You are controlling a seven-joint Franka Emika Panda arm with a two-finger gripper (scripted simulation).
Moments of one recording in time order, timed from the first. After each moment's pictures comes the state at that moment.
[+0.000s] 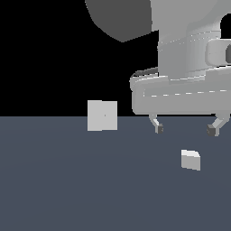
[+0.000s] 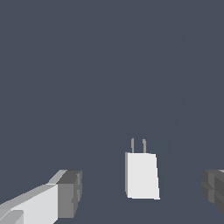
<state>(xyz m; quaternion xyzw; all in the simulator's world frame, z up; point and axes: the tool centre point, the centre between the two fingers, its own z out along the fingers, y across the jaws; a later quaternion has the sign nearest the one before) -0.061 -0.141 0.071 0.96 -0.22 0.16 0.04</state>
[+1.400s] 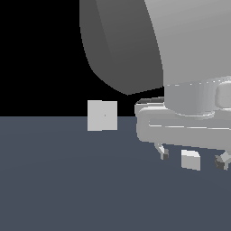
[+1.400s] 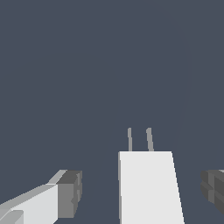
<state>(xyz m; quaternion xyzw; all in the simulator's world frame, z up) -0.068 -0.150 0.014 0.95 -0.24 0.17 0.04</state>
